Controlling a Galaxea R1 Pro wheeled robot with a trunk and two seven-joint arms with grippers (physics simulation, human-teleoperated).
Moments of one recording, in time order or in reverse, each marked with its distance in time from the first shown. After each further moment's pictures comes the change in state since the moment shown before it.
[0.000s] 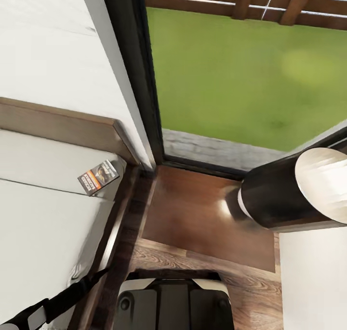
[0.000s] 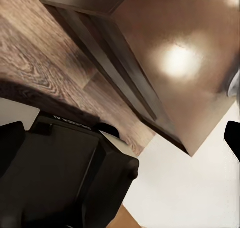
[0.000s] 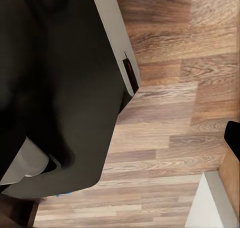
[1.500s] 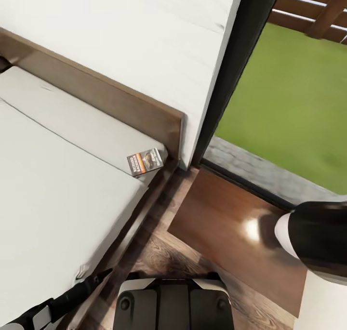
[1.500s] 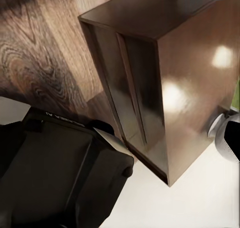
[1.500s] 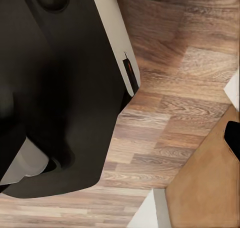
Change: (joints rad) left arm 0.000 -0.024 0.000 -0.001 -0.003 0.001 0.001; right arm 0.000 0.000 0.000 -0.001 0.002 0.000 0.000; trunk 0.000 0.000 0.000
